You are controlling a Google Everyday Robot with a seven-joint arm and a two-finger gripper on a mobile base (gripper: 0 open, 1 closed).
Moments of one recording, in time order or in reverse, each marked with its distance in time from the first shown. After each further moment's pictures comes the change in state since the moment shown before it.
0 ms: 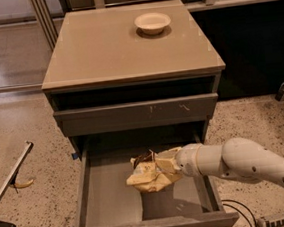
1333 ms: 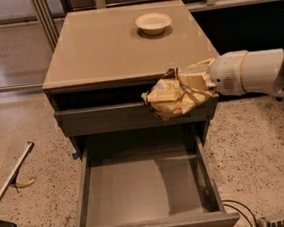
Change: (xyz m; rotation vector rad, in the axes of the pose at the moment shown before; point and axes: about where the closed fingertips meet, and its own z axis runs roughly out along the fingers) arm -0.232 -0.033 -0.163 0.156 -0.150 -0.265
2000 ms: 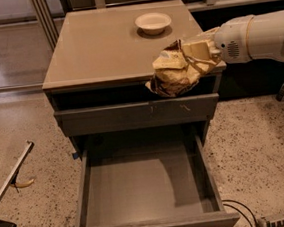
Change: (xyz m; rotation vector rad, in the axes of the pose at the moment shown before) arm -0.058 -0.039 -0.011 0.034 -0.016 0.011
